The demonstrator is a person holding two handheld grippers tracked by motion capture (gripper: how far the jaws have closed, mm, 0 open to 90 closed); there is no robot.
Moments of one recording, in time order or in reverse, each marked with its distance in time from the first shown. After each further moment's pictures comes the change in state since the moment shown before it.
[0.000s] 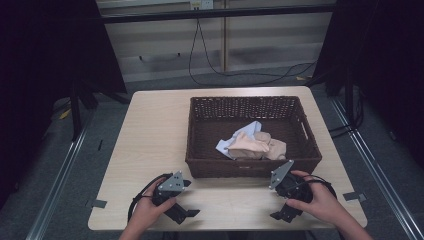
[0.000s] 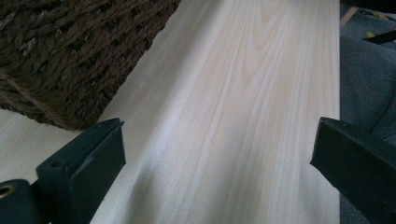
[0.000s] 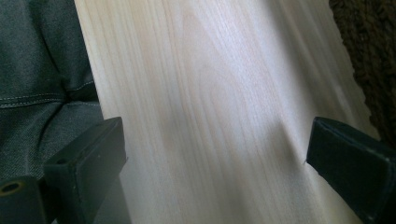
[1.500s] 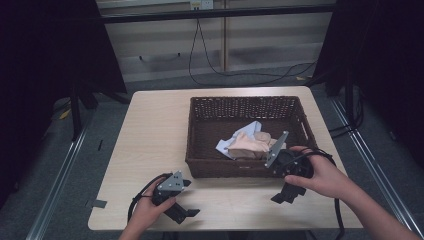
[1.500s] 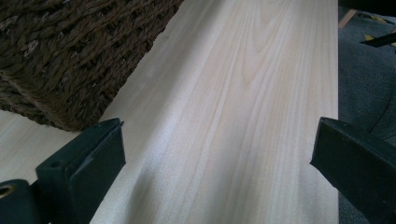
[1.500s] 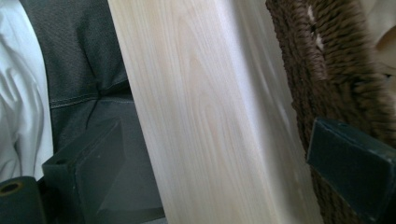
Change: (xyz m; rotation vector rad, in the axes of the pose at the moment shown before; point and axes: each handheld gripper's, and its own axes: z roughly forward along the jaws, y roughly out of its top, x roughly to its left) left arm 0.000 0.000 0.000 -0.005 -0.001 -0.006; right arm -0.007 0.058 -0.072 0.102 0.032 -0.019
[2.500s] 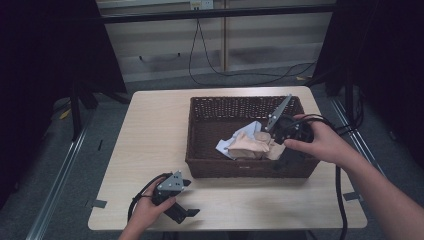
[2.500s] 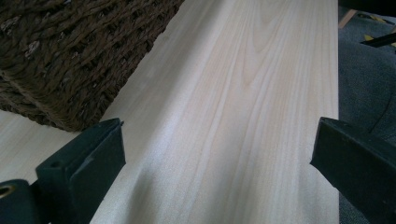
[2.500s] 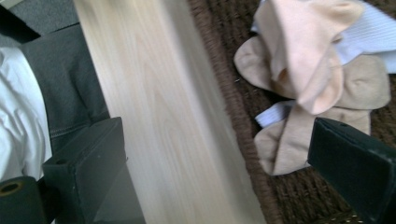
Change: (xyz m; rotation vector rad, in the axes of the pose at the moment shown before) left arm 0.000 0.000 -0.001 0.003 0.001 0.000; right arm -0.046 0.031 -0.051 -0.047 -0.030 0.083
